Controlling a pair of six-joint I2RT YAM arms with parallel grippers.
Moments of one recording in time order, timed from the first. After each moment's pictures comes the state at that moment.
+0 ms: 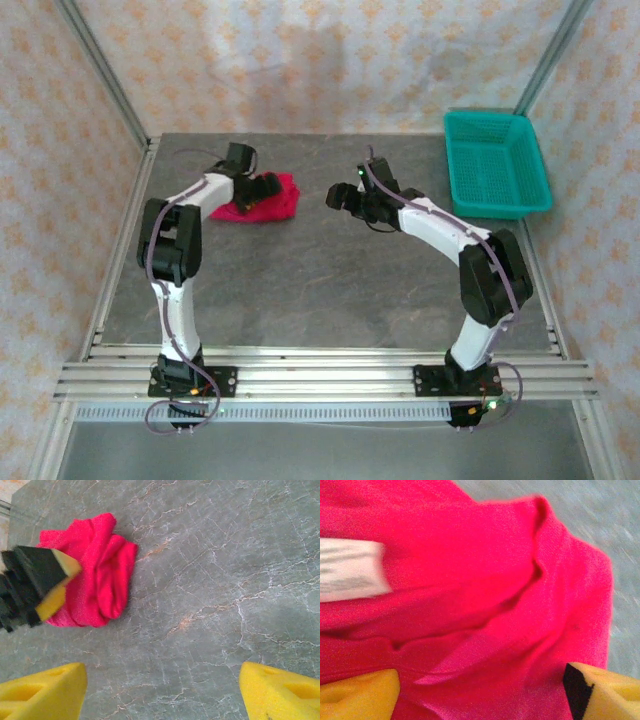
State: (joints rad) left arm -0.09 2.10 1.55 -0.49 0.15 -0.62; right arm 0.49 1.75 1.28 -0.31 -0.17 0.69
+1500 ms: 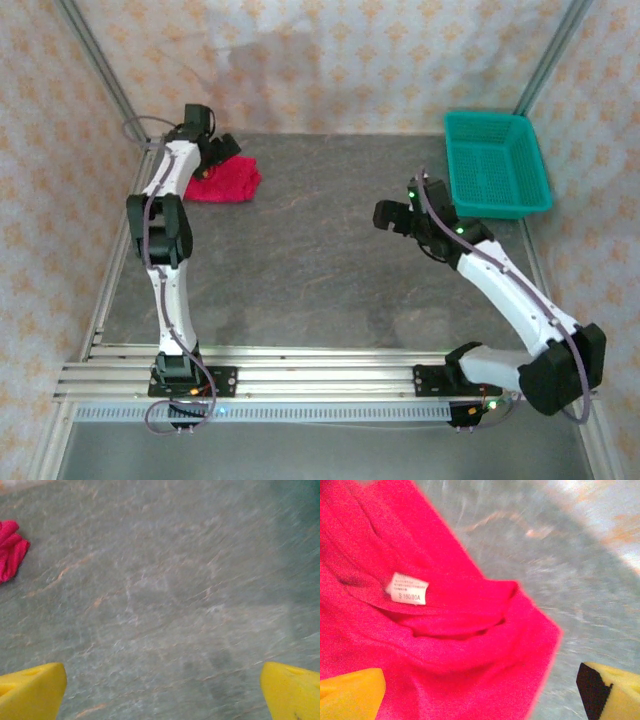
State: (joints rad) left arm 0.07 2.23 2.07 -0.78 0.00 -0.59; right arm 0.44 1.17 1.08 -0.66 0.16 0.50
